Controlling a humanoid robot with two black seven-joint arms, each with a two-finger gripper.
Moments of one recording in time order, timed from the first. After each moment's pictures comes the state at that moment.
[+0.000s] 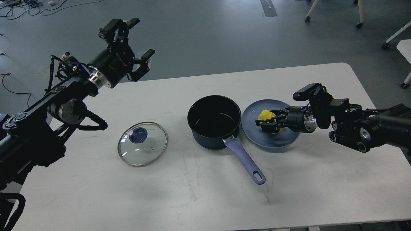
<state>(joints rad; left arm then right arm) -0.95 0.50 -0.49 -0.91 0.12 -0.37 -0.28 1.01 -0.29 -0.36 0.62 -1.30 -0.09 0.48</state>
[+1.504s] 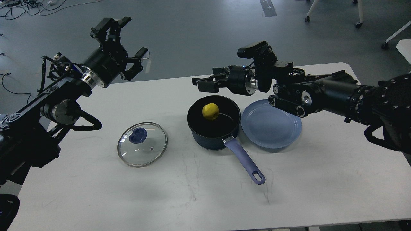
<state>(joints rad) -0.95 0.52 -0.50 -0.91 0.11 -0.37 -0.29 1.29 0.00 -0.27 0.54 -0.85 -0.08 0.46</state>
